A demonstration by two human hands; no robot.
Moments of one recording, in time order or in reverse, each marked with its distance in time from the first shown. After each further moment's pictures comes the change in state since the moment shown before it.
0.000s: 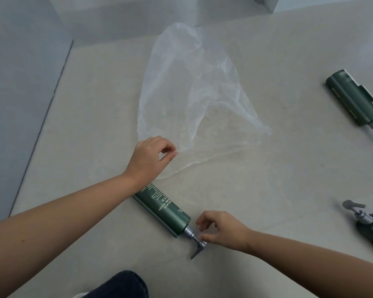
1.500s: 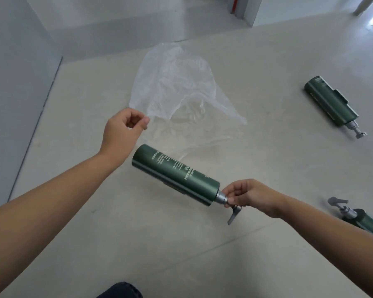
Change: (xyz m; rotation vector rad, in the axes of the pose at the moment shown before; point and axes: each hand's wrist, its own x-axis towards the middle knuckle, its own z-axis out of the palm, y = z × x) left_hand 0.041 0.010 -0.044 -0.378 0.285 -0.152; right_hand -0.024 0.016 -0.098 0.659 0.040 0.158
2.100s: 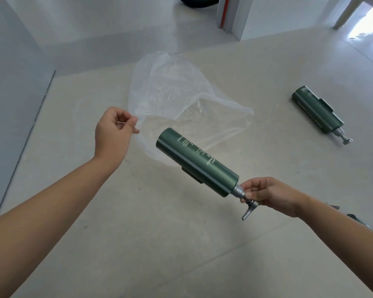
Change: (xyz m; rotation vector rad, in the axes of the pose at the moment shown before) left_hand 0.018 0.013 0.007 -0.090 0.175 -0.022; right_hand -0.022 -0.005 -0.048 0.079 0.099 0.000
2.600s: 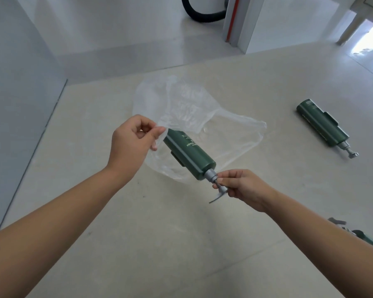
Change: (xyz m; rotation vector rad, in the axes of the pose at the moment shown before) left_hand -0.018 0.033 0.003 -0.102 -0.117 0.056; right_hand 0.034 -0.051 0.053 0.127 0.131 -0.114
